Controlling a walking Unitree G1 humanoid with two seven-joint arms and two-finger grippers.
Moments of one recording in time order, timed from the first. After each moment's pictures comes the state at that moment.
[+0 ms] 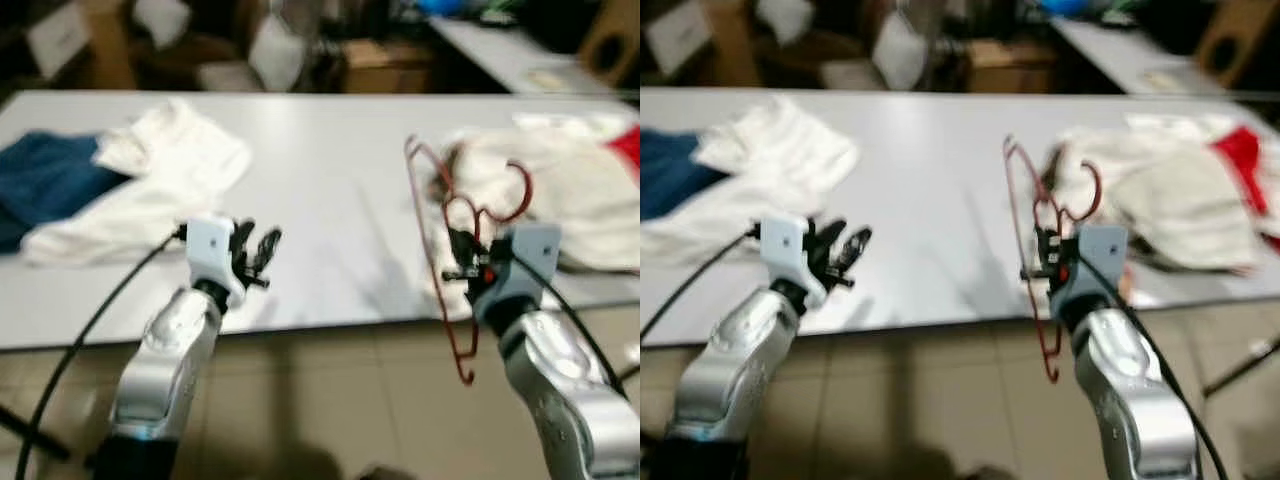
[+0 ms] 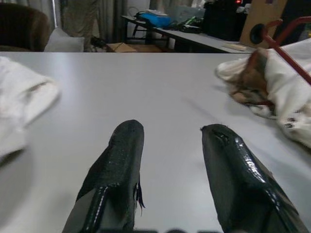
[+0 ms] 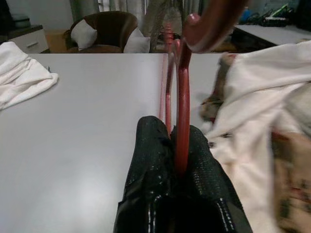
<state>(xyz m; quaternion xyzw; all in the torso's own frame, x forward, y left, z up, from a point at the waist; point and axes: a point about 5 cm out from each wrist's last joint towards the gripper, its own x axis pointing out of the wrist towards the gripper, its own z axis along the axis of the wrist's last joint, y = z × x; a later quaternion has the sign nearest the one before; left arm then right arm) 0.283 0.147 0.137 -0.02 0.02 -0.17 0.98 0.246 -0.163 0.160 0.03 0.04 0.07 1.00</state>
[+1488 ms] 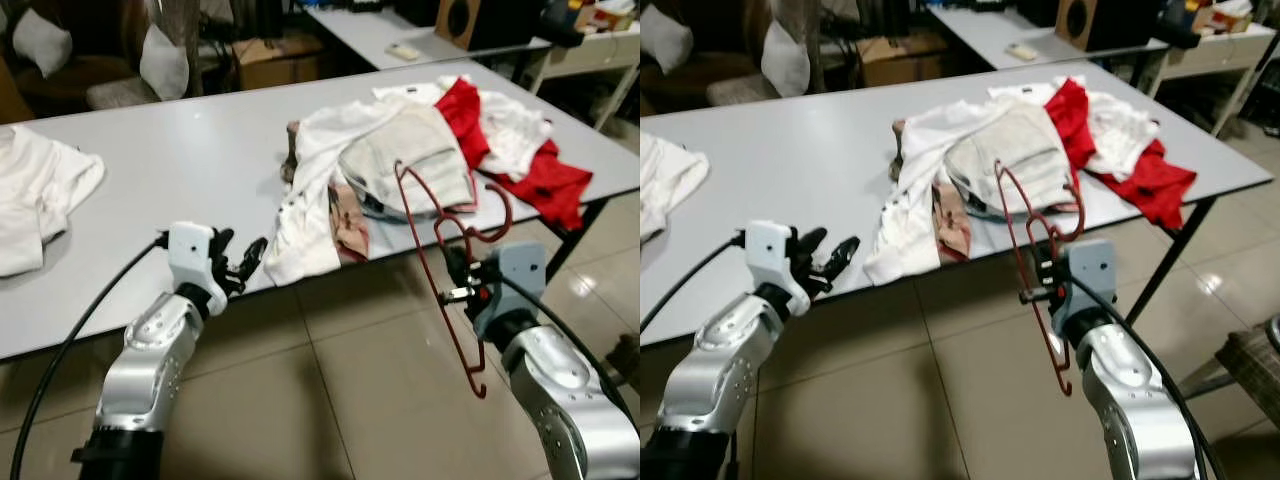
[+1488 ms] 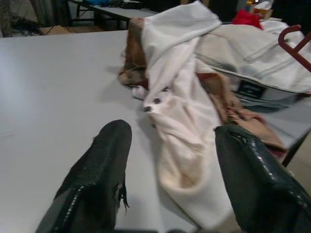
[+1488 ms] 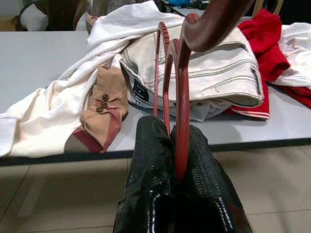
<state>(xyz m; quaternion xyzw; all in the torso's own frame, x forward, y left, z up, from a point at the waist) 0.288 0.174 0.117 -0.03 0.05 -0.16 0.98 0.243 -0.172 0.137 -0.01 0.07 0.10 0.99</state>
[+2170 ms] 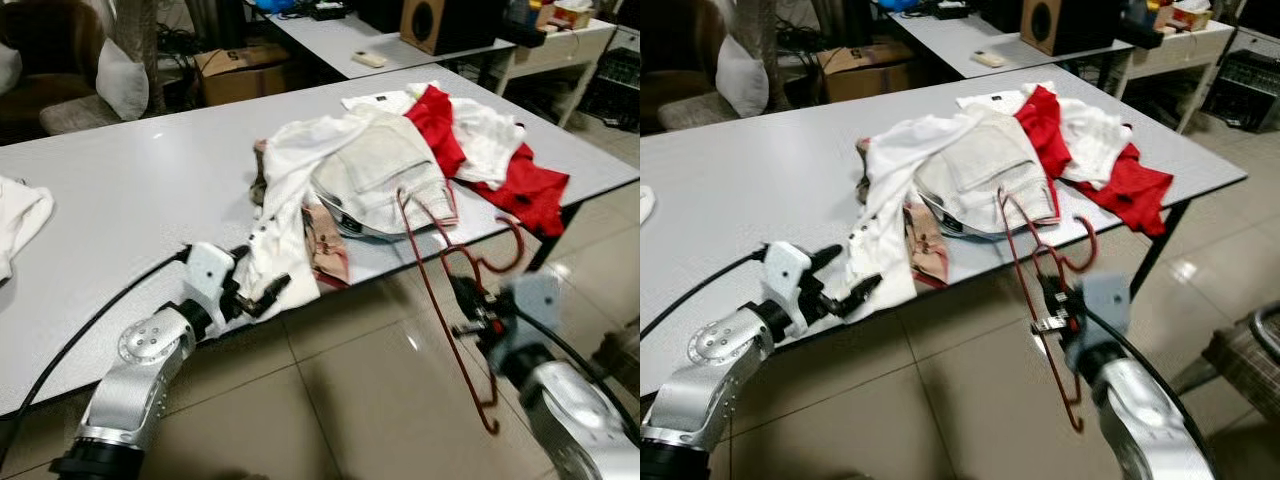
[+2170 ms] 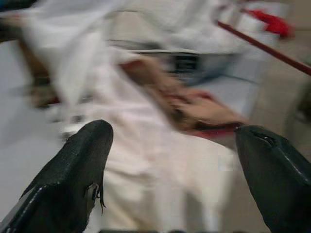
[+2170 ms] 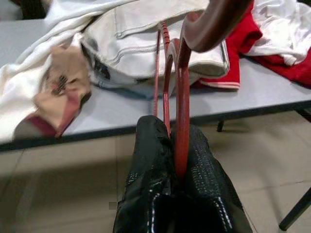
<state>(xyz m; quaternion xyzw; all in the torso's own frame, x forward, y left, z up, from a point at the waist) 0.270 0.170 0.105 0.08 0.07 -0.33 0.94 0.211 -0.188 0.117 0.00 0.11 0.12 0.99</state>
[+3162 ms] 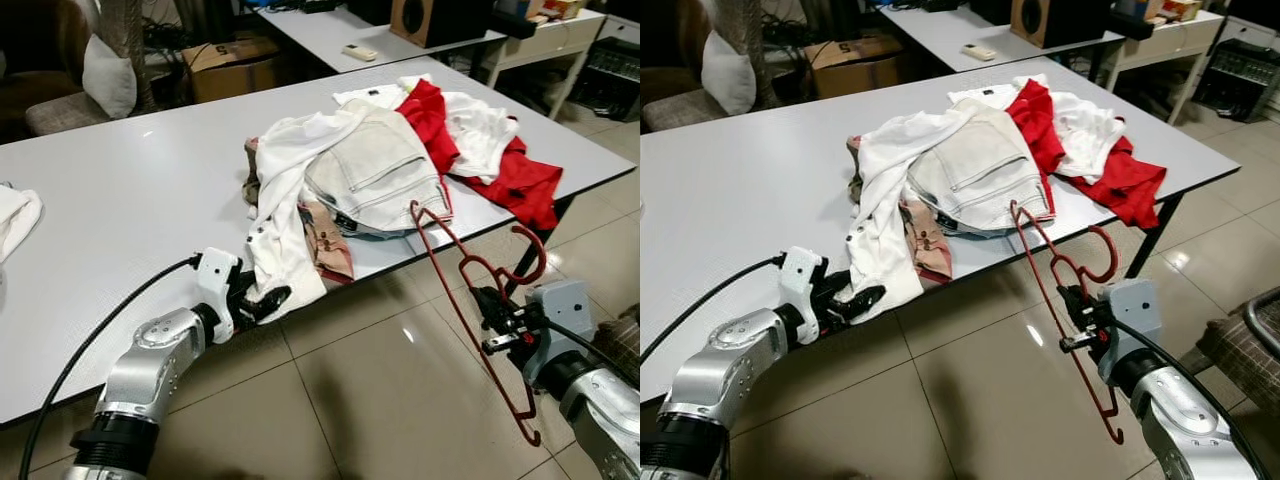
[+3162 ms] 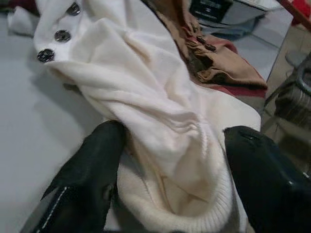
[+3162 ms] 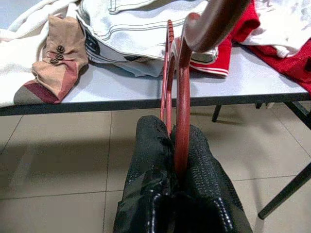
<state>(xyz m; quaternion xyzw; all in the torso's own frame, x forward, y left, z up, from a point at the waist) 0.286 0.170 0.076 -0.04 0.19 -0.28 0.94 0.205 -0.215 0.121 -0.05 0.13 0.14 0.98</state>
